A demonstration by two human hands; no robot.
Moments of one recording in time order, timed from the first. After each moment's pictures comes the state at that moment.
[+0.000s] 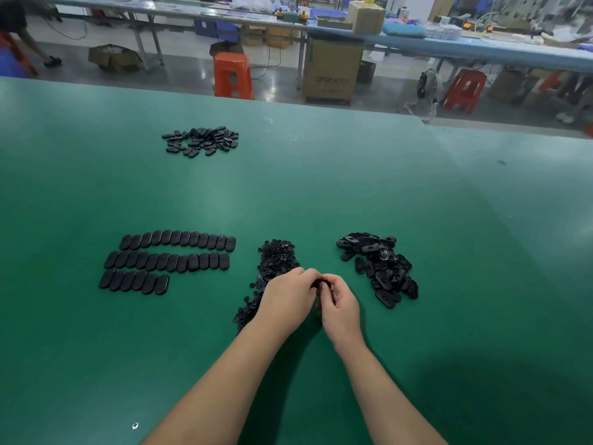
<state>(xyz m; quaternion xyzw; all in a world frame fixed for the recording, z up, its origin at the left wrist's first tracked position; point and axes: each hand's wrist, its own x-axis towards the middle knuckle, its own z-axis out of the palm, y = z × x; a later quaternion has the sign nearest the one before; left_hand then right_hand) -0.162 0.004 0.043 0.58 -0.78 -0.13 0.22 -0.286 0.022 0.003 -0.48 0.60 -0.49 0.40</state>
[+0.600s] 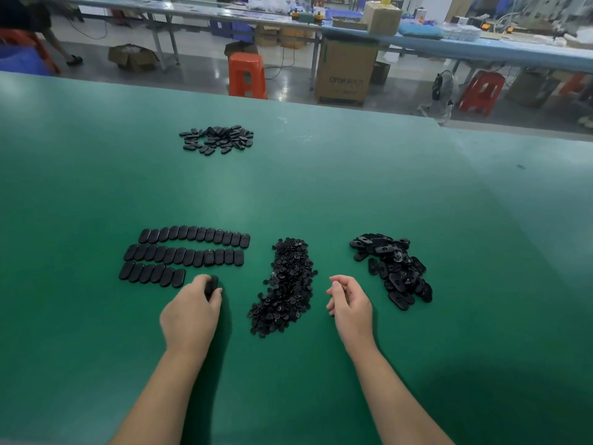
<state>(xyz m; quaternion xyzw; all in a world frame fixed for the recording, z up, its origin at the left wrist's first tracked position) -0.010 0.046 0.012 0.83 -0.52 -0.03 0.21 -0.283 0.030 0.012 -0.47 0.62 -0.48 0.40</state>
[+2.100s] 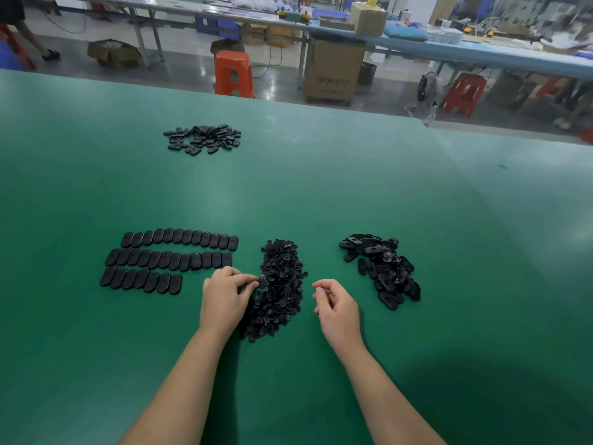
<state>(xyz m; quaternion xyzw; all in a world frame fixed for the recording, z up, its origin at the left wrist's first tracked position) -0.056 0.000 -0.005 0.69 -0.63 -0.15 0.32 -0.281 0.030 0.010 -0.54 0.63 -0.42 0.37</state>
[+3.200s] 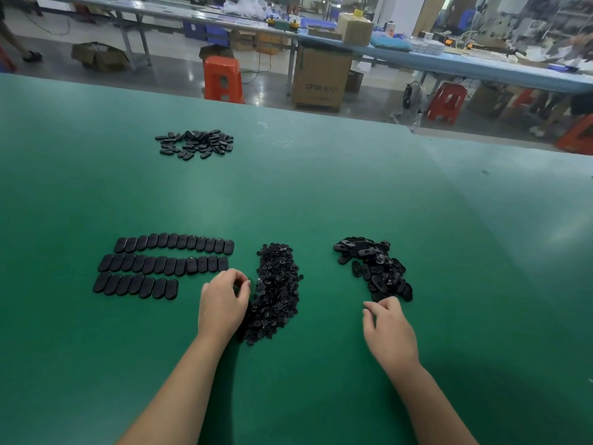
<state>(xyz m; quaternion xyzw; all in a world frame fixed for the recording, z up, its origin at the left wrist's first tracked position) -0.059 0.002 -0.005 0.70 -0.61 -0.16 0.34 -0.368 0.054 0.020 -0.59 0.79 -0.11 0.11</state>
